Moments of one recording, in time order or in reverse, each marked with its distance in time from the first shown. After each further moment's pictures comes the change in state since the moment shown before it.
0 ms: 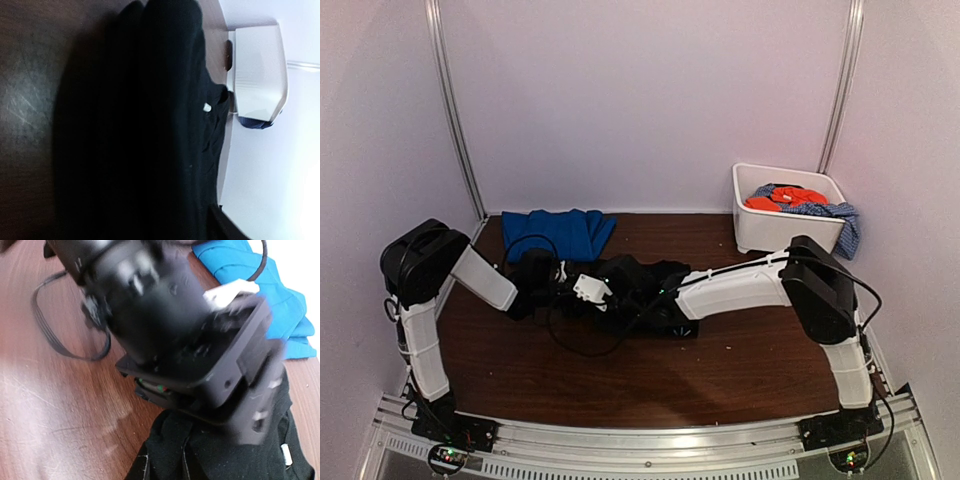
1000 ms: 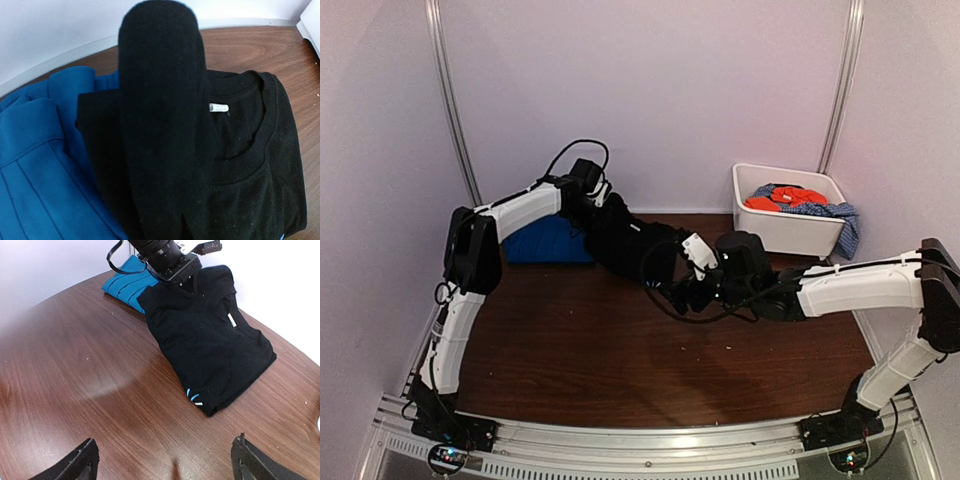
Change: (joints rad) left arm 0.011 0.484 1.471 -1.366 -0.507 0.988; right arm -0.189 -0.671 -0.677 0.217 -0.008 0.286
